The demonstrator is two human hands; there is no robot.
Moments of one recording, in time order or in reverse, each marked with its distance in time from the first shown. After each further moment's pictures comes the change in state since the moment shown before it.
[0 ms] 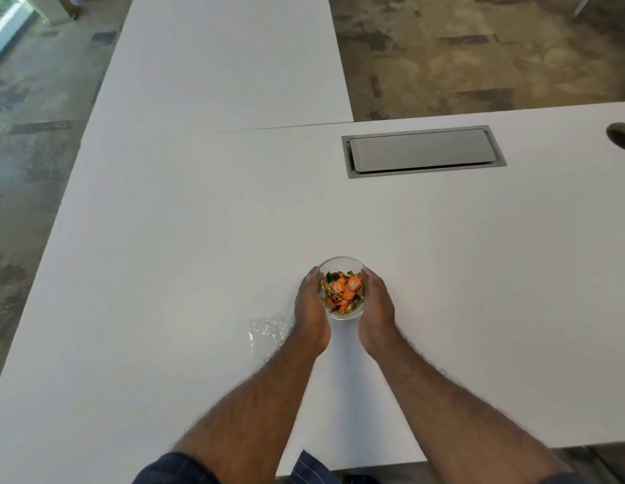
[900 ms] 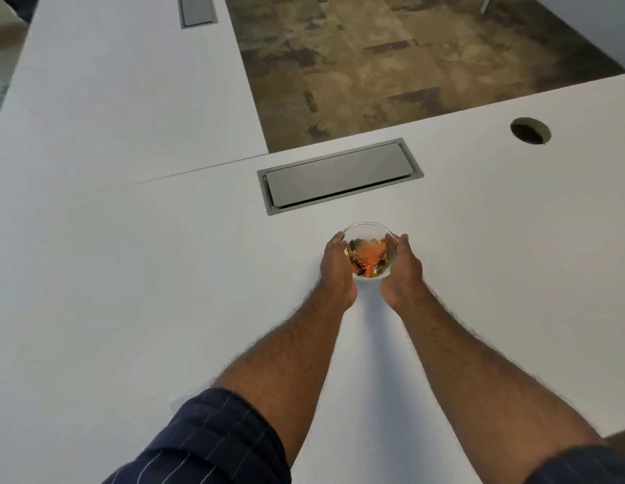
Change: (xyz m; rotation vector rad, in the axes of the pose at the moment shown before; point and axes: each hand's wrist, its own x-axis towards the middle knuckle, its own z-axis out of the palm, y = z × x) left_hand 0.055 -0.002 0.231 0.179 -0.139 -0.081; right_hand 0.110 -0.161 -0.110 0.210 0.124 0.017
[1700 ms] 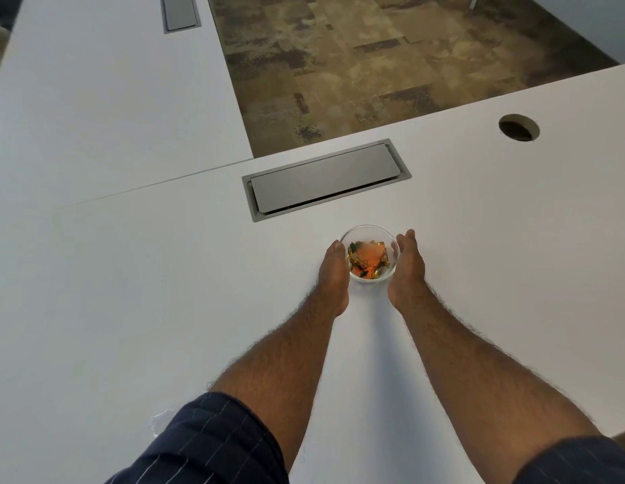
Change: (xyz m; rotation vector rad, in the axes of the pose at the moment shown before) left_hand 0.024 -0.020 0.015 0.237 -0.079 0.028; right_hand 0.028 -0.018 -0.021 -0.059 0.138 -0.067
